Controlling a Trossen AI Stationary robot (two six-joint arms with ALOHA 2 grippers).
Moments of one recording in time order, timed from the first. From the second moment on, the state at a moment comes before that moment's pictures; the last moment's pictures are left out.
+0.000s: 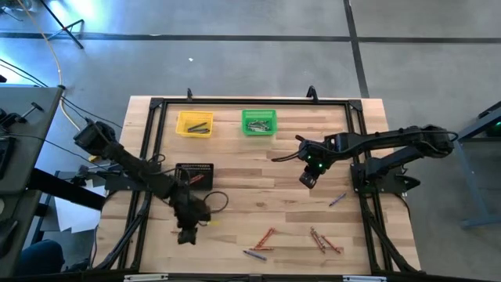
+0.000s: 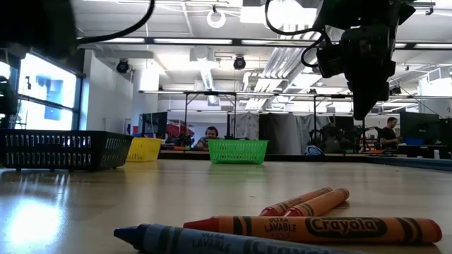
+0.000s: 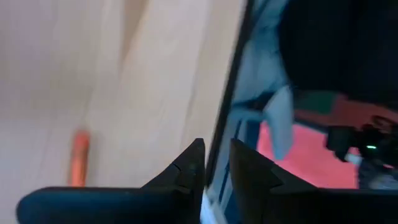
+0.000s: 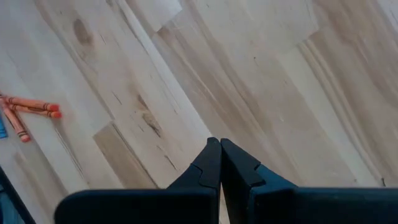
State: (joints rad) left arm -0.56 1.43 0.67 -0.14 0.52 -1.00; right arm -0.04 1.26 0.82 -0.78 -0.17 0.60
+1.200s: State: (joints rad) left arm -0.74 1.53 0.73 -0.35 0.18 -1.10; right arm -0.04 1.26 0.82 -0.77 -0.07 0.54
